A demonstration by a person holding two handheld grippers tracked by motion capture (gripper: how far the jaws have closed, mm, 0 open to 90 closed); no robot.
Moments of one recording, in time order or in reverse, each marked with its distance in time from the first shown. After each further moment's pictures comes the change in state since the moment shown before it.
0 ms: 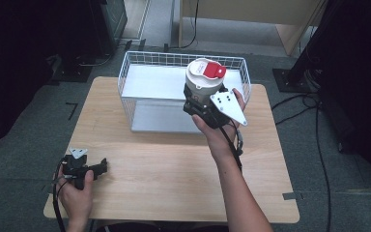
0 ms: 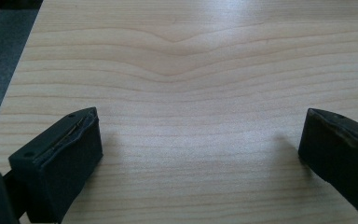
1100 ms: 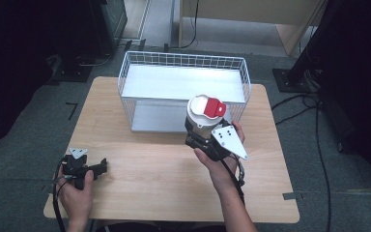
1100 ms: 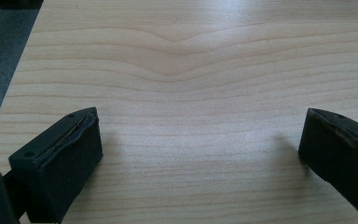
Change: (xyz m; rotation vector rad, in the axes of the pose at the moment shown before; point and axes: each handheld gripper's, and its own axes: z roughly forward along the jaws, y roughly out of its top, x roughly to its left) left arm 0.000 0.000 0.000 0.000 0.001 -0.002; right arm 0.009 -0.046 -0.063 0.082 0.017 0.033
